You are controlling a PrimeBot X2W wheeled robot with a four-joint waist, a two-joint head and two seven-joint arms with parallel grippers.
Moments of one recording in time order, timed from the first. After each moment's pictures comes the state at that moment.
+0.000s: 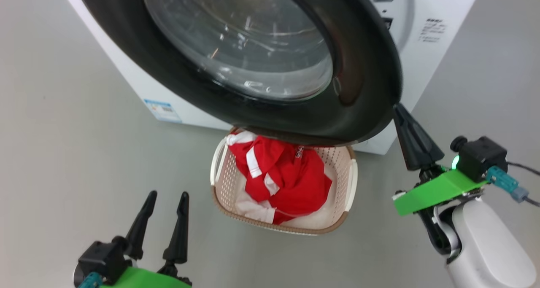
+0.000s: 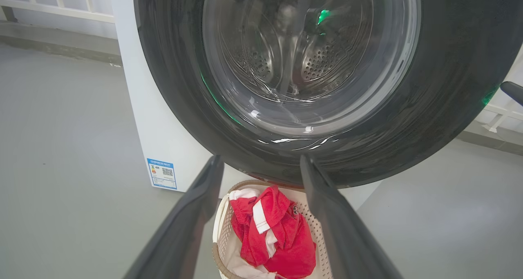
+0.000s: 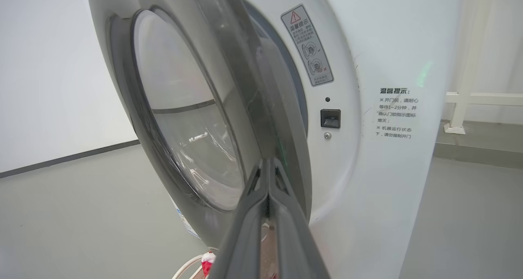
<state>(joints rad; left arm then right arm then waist) -0.10 0.04 -0.08 0.20 -0.32 -0.13 -0.26 -0.35 -0.13 0.17 0.29 0.38 0.13 -0.26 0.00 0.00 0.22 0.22</state>
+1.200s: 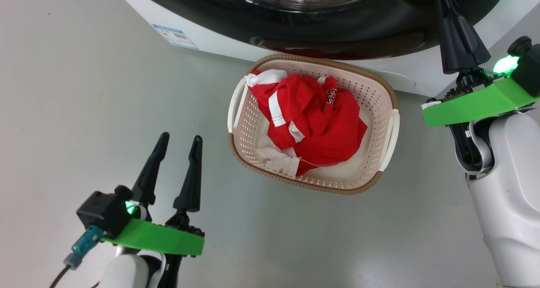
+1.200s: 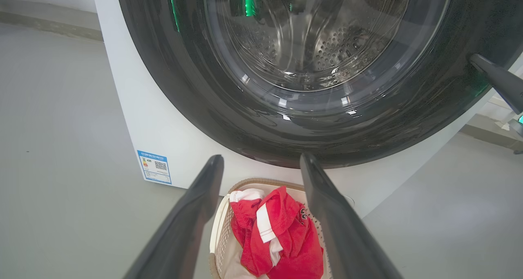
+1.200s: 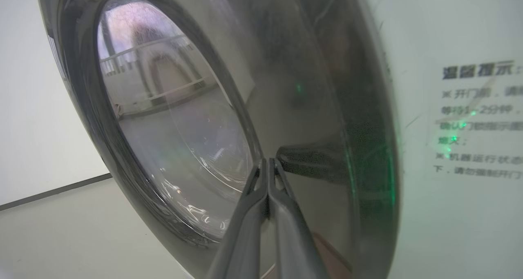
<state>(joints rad) -0.30 0.03 -0.15 0.18 -0.39 -0.13 -0.26 -0.66 -0.14 0.07 0.31 0.37 0.14 -0.26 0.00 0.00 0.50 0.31</state>
